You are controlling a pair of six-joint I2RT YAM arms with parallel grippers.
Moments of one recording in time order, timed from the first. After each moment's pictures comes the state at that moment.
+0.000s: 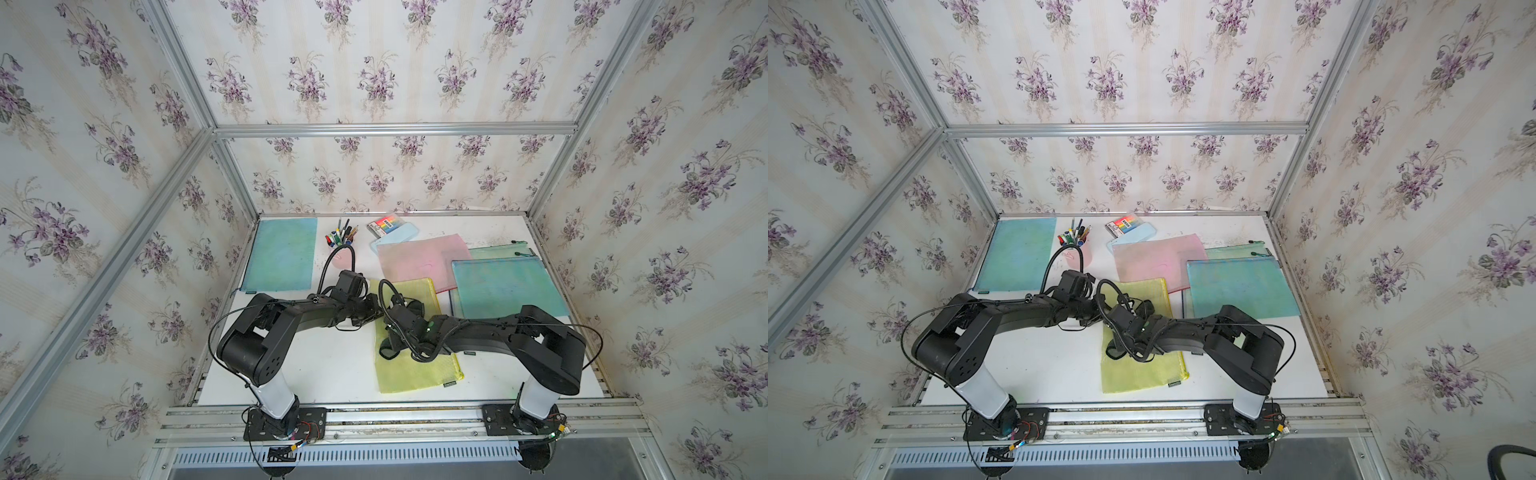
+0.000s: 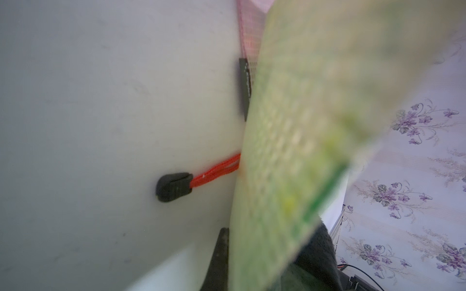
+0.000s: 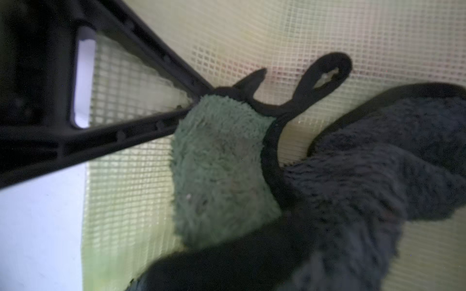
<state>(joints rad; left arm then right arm) -0.44 1.71 0.76 0.02 0.50 -0.81 1.05 1.74 0.85 -0.17 0.21 0.67</state>
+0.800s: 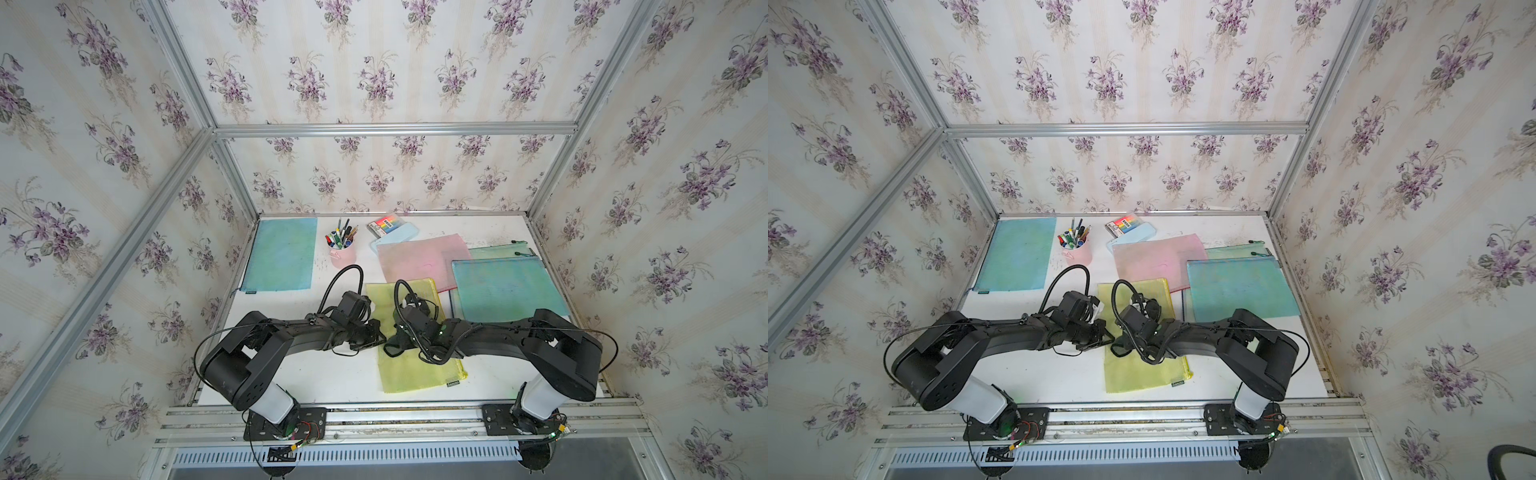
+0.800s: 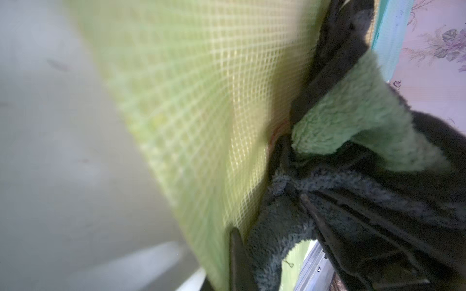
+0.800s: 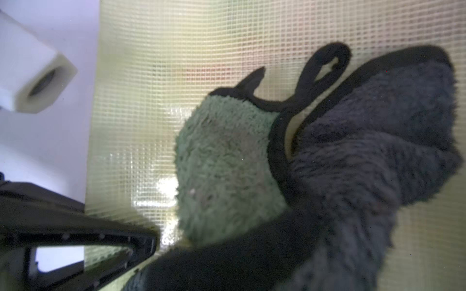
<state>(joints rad) -0.57 1.57 0.56 0.01 0.50 -0.78 1.03 1.65 0.79 -0.18 0.22 0.75</state>
